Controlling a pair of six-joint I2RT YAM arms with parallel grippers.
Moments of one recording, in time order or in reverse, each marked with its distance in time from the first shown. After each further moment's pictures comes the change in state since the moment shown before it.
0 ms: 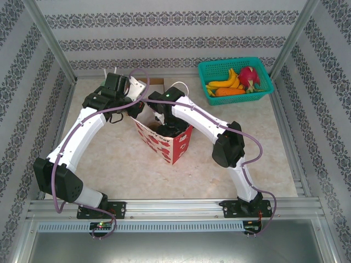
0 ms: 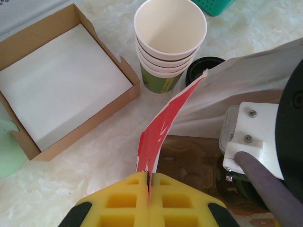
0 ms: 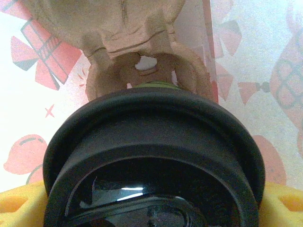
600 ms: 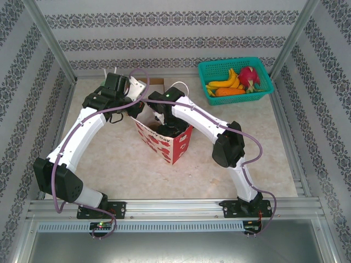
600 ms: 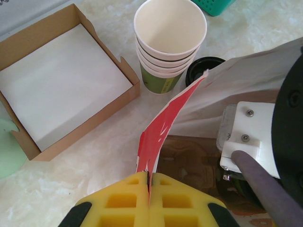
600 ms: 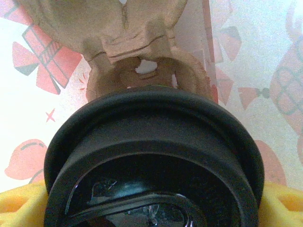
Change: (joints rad) left arm 0.000 0.000 0.000 0.000 0.000 0.000; right arm 0.000 0.000 -0.005 0.016 0.000 0.000
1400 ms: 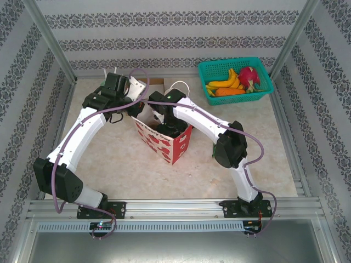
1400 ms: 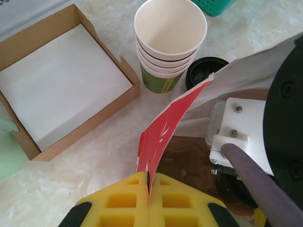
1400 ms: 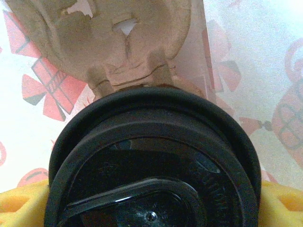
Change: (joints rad) left arm 0.000 0.000 0.000 0.000 0.000 0.000; right arm -0.006 -0.034 -0.085 0.130 -0.003 0.004
